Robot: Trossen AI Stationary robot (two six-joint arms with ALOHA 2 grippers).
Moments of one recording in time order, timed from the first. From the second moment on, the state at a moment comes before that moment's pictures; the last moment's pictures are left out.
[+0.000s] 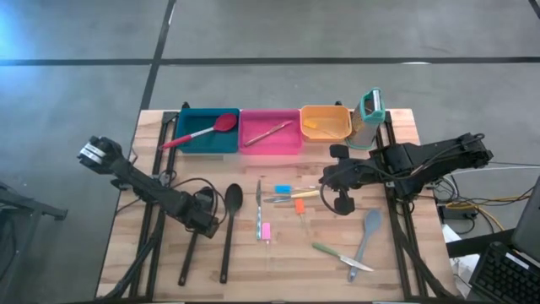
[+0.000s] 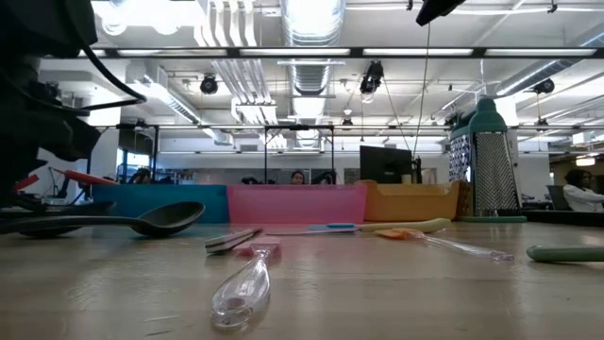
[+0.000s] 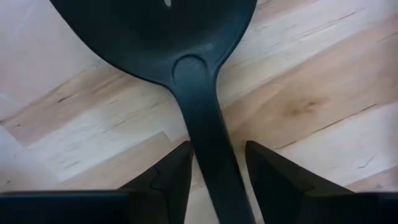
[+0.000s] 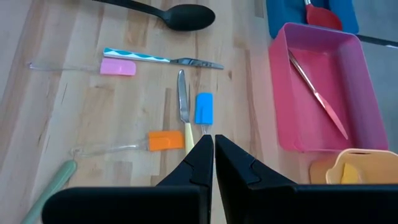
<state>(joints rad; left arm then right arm) -0.50 1.37 0.62 -0.72 0.06 -1.59 0.23 1.26 1.30 -0.94 0.26 0.07</state>
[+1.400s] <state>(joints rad) -0.05 1.38 1.19 -0.89 -0.56 0.01 0.23 1.26 1.29 -0.90 0.26 0.02</state>
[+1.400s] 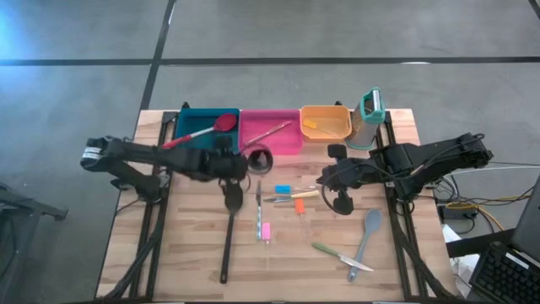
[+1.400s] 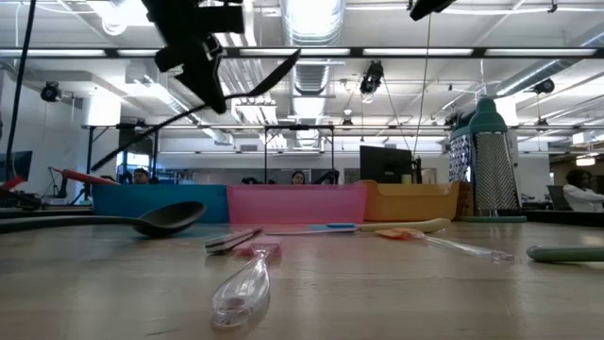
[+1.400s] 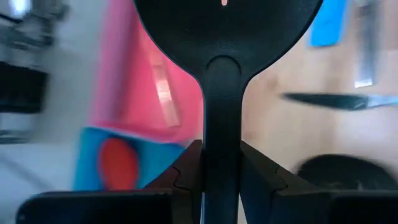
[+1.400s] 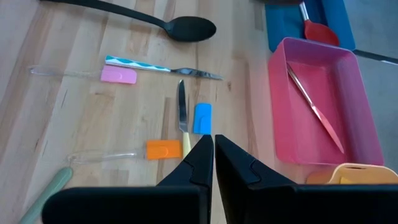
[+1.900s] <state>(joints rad) 0.42 1.38 1.51 -1.43 -0.56 0.10 0.23 1.26 1.24 -0.90 0.27 0.02</state>
